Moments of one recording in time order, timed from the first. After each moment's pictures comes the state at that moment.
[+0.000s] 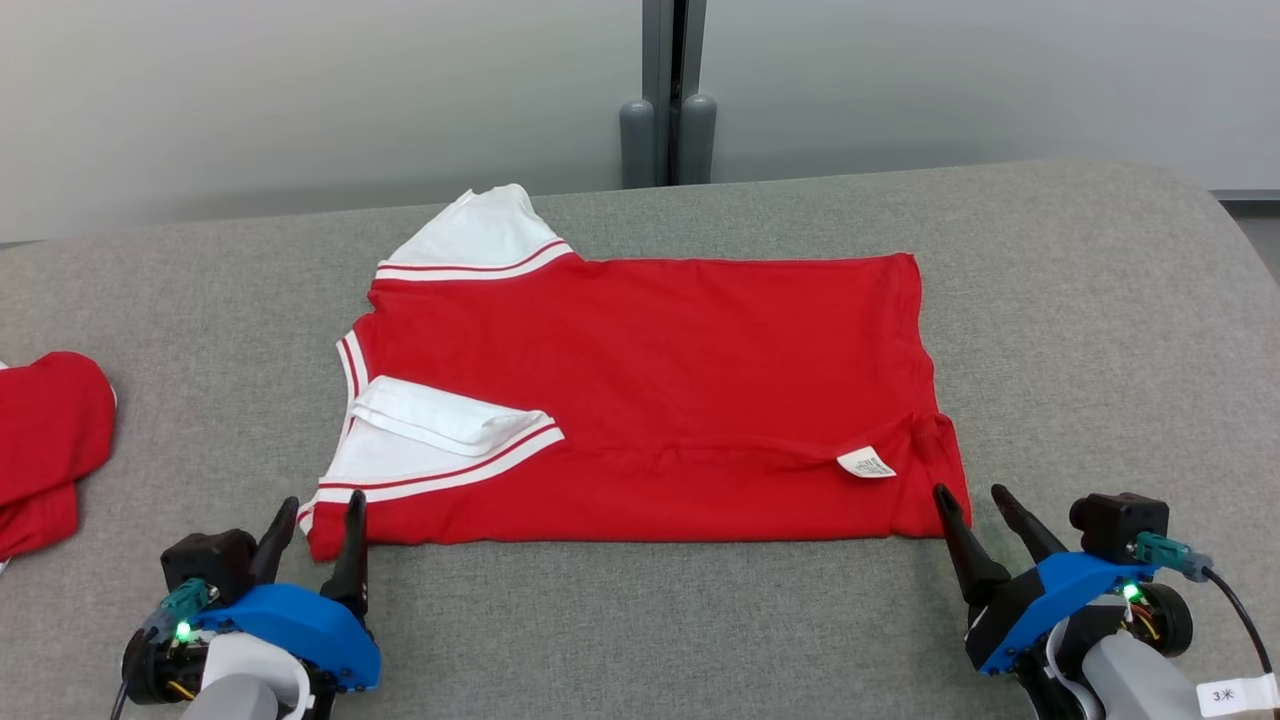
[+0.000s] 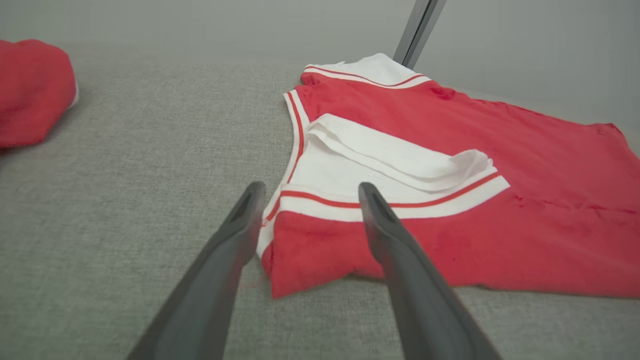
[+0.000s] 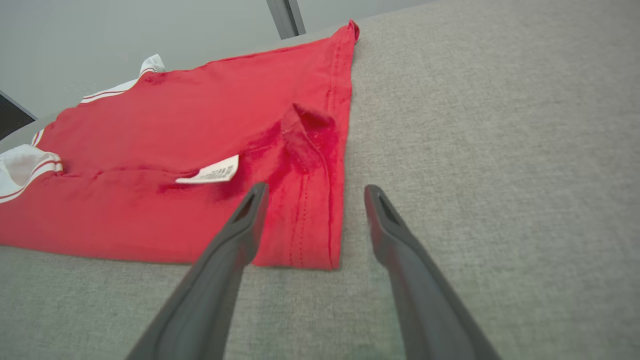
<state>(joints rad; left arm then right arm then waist) -0.32 0.27 -0.32 0.76 -0.58 -0.12 -0.26 -0.38 -0.26 0.39 0.80 0.67 0.13 -0.26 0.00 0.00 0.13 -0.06</state>
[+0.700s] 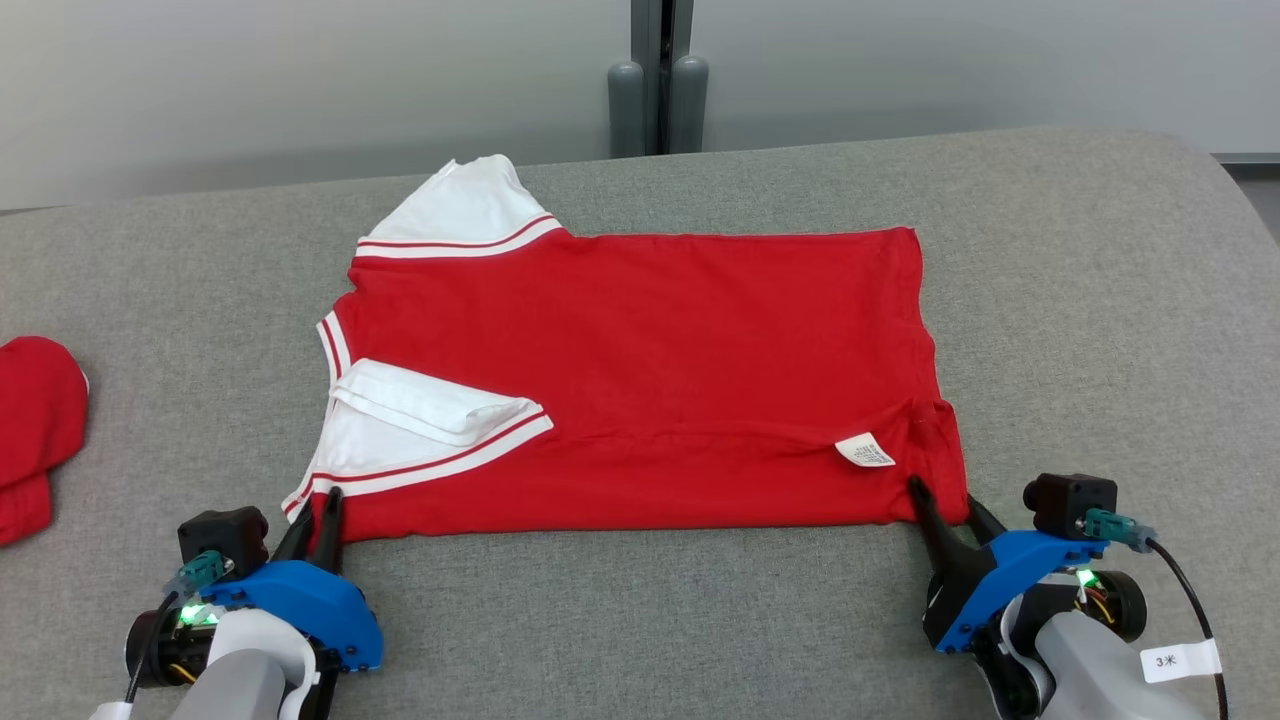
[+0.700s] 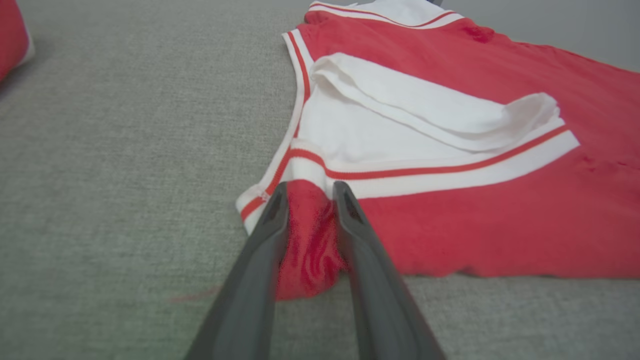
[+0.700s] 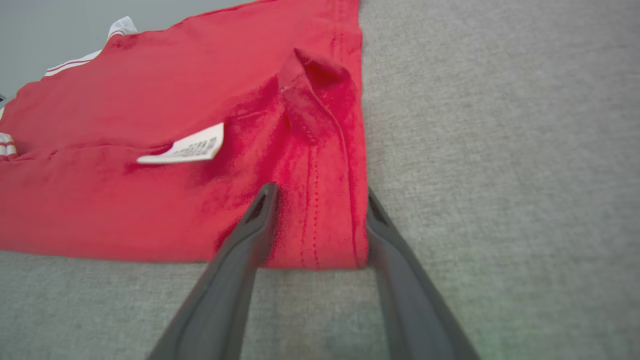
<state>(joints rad) -0.42 0.22 -0.32 0.97 -0.52 -0.12 -0.26 -0.49 -0.18 0.43 0.98 0.66 0.13 -0.27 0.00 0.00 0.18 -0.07</state>
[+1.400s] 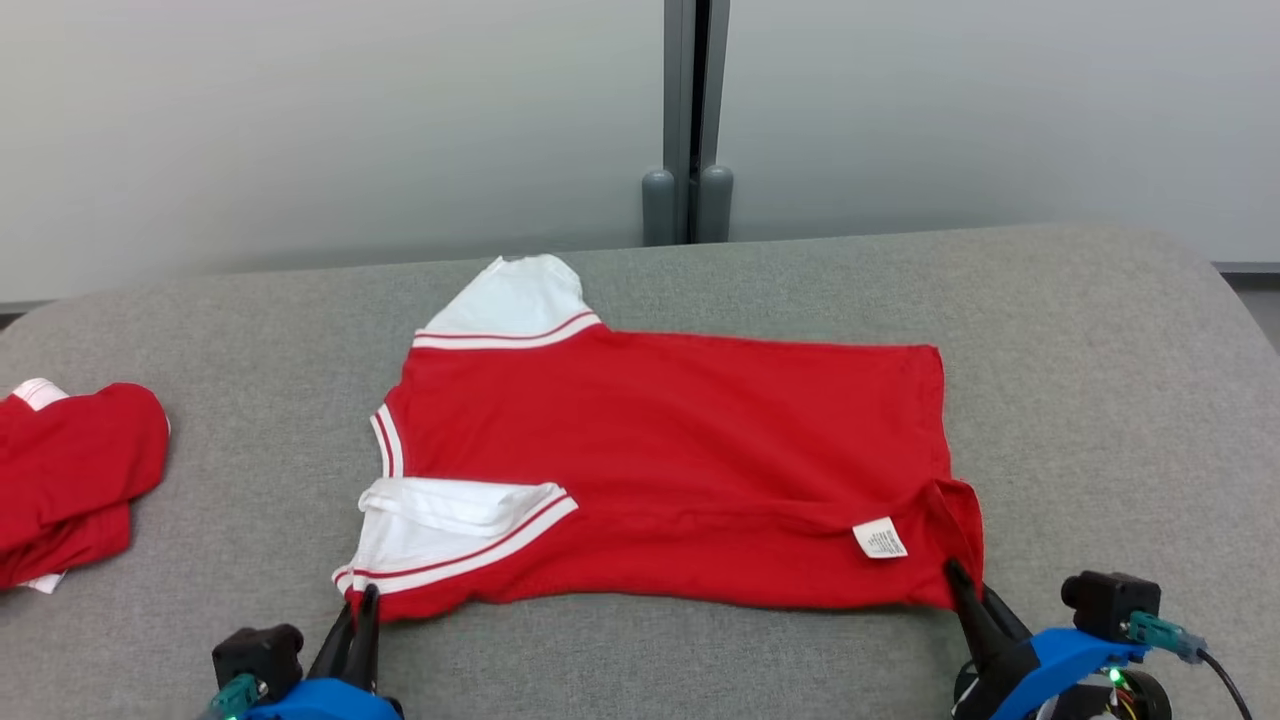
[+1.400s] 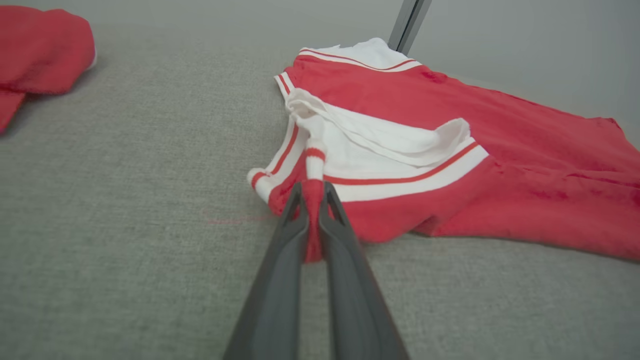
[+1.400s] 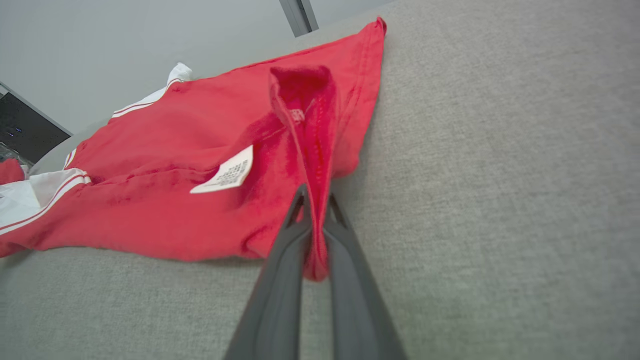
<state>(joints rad) -0.17 0.19 -0.25 0.73 -0.46 -0.12 -0.26 -0.27 -0.22 0.38 0.78 0.72 0.13 -0.26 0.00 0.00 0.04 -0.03</state>
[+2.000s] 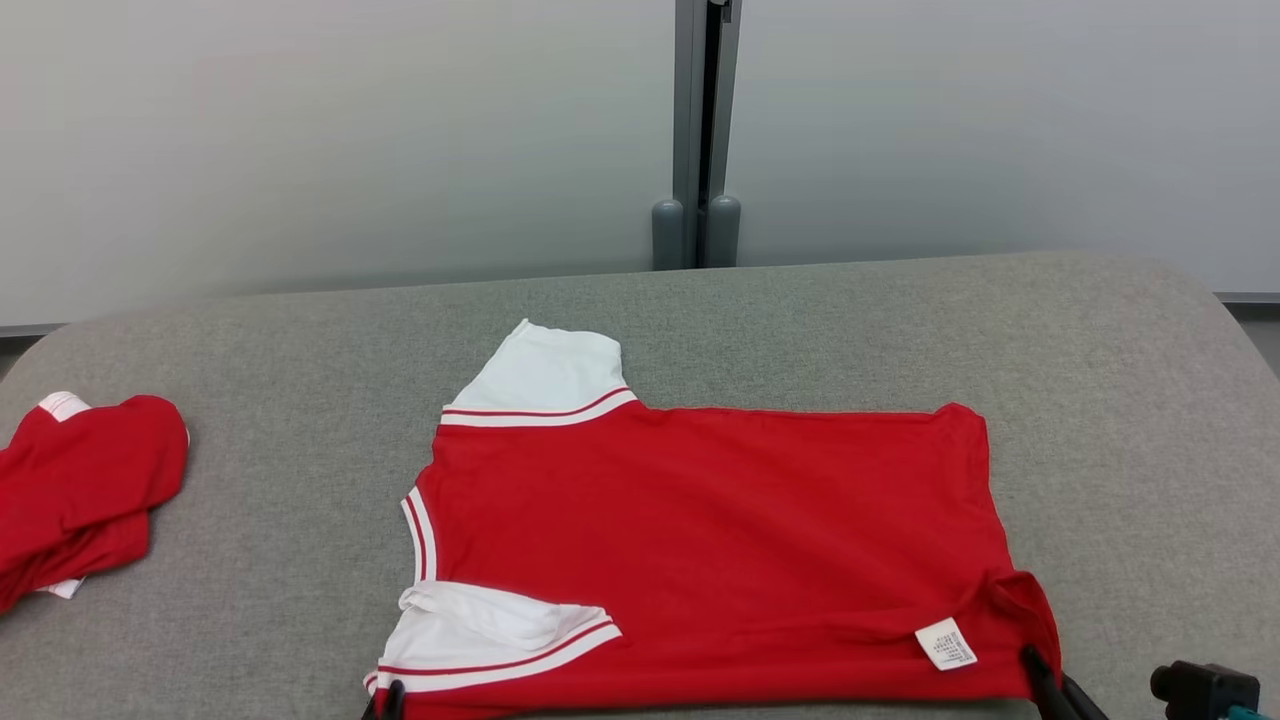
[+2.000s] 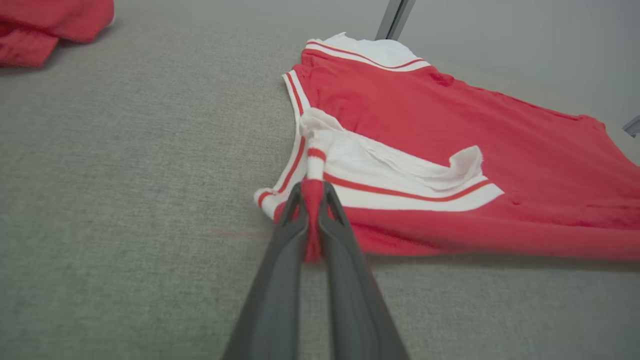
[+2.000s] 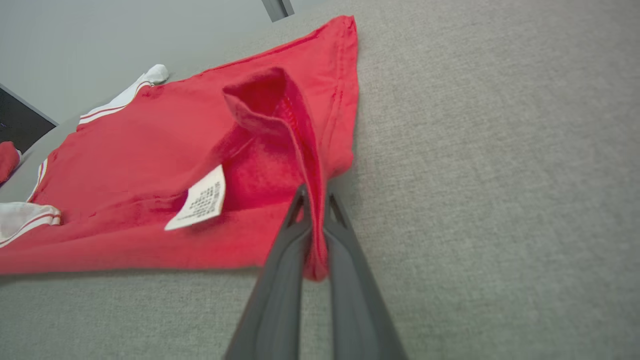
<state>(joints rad) 0.14 0.19 -0.25 0.37 -0.47 -0.03 -0.18 0.01 -0.31 0.23 0.50 0.70 0.13 -0.17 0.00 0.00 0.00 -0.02</state>
